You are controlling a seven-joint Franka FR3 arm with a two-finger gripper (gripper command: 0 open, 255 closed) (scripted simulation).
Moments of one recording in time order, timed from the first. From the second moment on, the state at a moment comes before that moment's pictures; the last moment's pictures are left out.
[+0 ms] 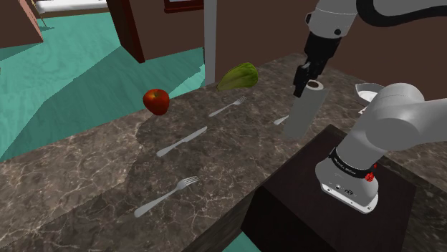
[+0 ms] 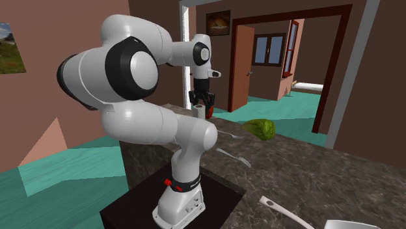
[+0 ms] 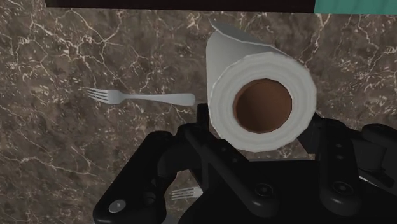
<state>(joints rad) 0.11 -1.07 0.17 -2.75 0.14 1.67 0.17</state>
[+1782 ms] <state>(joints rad) 0.08 -0.95 0.14 -2.33 0.10 1.37 0.18</state>
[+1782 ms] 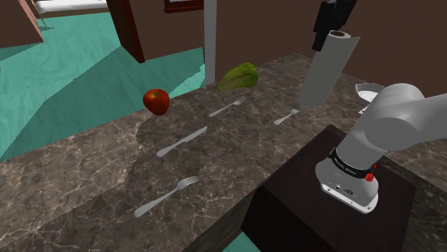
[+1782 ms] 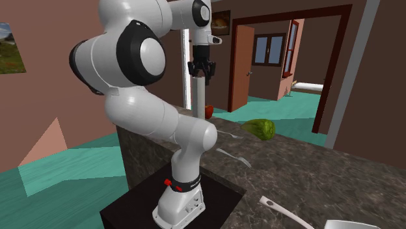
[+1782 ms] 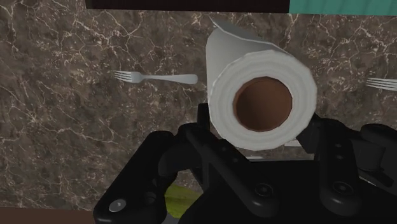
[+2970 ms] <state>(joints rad) 0.06 -0.90 -0.01 -2.14 -0.02 1.22 0.05</state>
